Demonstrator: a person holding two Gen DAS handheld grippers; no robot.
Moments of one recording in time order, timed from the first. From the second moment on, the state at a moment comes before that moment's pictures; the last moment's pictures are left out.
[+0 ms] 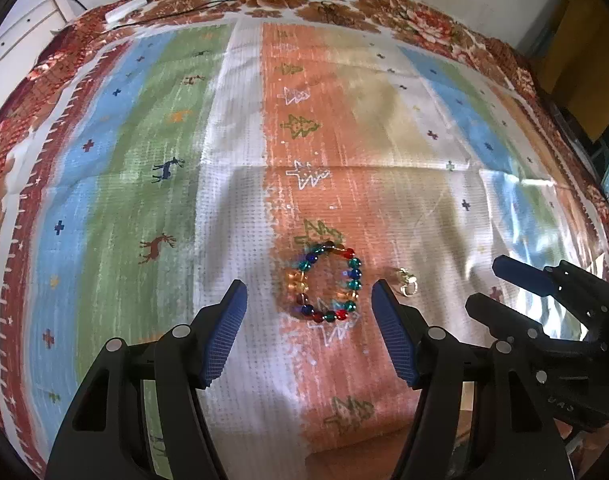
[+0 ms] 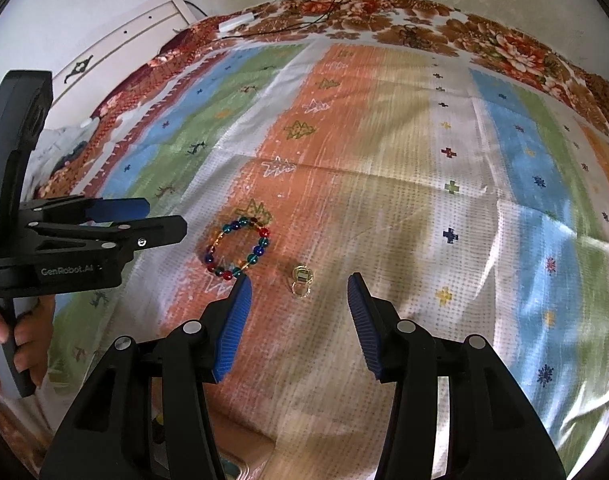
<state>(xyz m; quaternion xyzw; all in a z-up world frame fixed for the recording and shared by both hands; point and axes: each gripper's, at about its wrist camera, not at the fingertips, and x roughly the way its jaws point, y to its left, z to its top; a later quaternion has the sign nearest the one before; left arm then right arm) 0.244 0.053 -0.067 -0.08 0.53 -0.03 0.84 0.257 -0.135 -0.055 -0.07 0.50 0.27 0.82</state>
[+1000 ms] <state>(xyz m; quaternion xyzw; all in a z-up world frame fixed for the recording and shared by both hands) 0.284 0.048 -0.113 -0.03 0.58 -0.04 0.81 0.278 -0.103 -0.106 -0.12 0.54 0.27 0.79</state>
